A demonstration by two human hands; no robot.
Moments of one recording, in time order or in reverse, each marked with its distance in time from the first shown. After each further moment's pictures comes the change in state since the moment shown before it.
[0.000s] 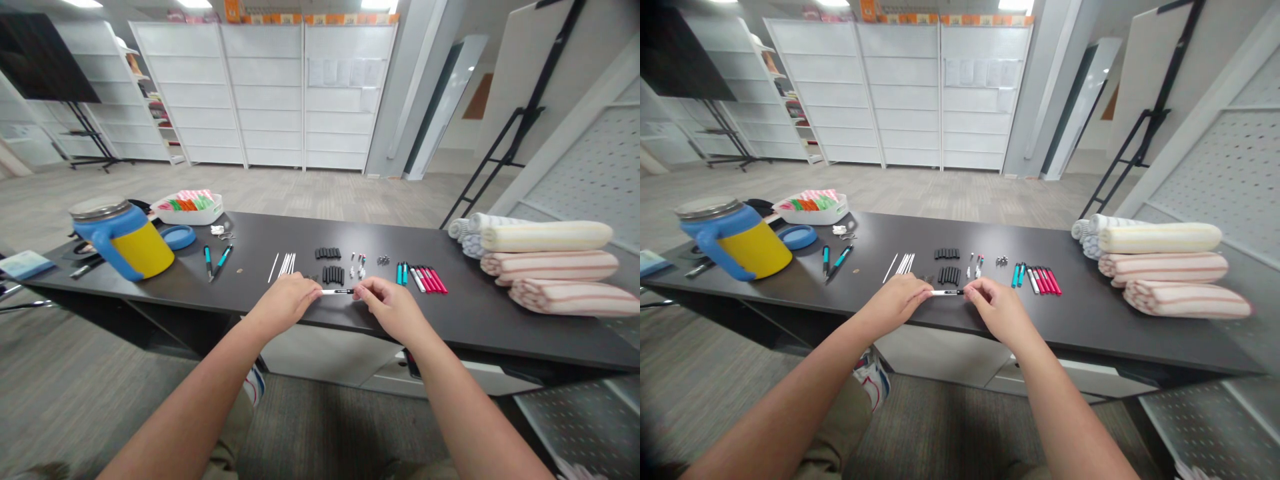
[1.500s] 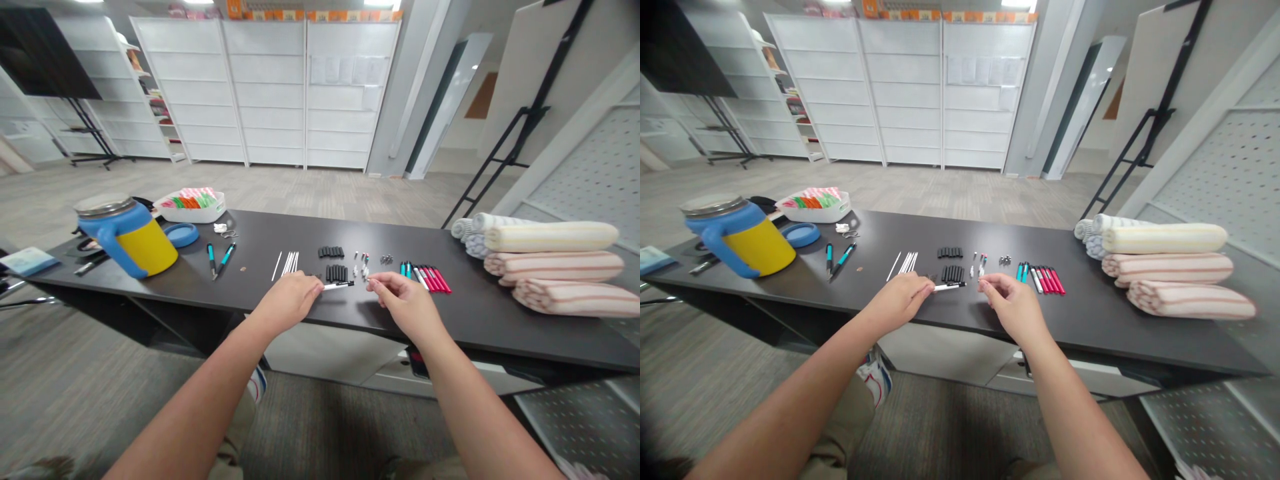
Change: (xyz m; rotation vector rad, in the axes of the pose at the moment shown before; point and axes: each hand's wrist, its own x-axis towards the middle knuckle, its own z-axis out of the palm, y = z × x) left_hand -0.003 -0.003 0.003 0.024 0.038 -0.024; right_hand 0.000 0.014 -0.003 0.191 0.133 0.077
